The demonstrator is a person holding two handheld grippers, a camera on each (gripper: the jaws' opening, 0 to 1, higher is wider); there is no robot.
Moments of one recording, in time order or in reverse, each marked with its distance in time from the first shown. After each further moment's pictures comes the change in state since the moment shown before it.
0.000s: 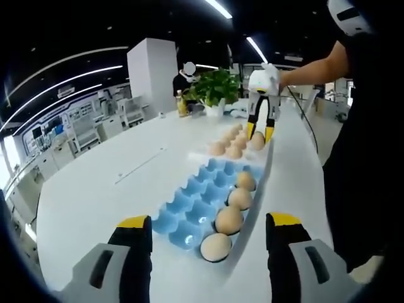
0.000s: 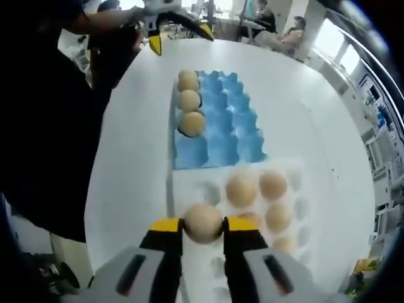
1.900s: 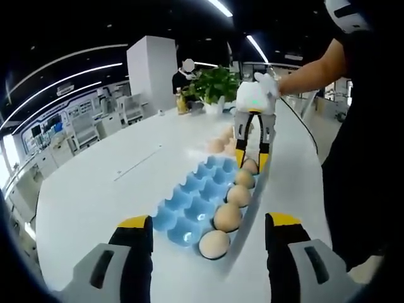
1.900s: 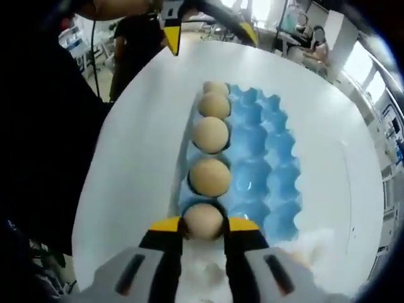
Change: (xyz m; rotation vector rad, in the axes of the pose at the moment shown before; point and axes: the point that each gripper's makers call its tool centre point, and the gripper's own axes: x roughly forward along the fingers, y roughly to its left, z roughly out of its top) left arm -0.001 -0.002 -0.004 -0.008 0.017 -0.005; right arm 0.070 0.016 0.066 -0.170 -0.036 0.120
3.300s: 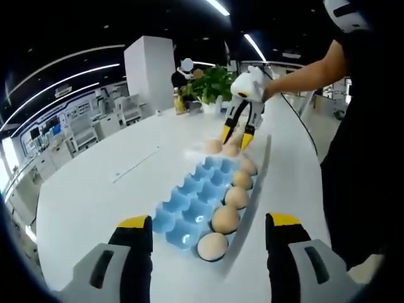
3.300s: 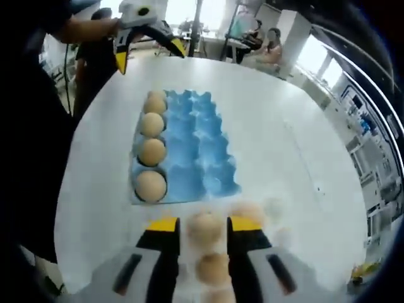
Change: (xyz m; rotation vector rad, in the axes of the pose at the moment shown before) left arm 0.001 -0.001 0.004 0.015 0.005 -0.006; right arm -0.048 -0.054 -0.048 0.171 -0.070 -0.277
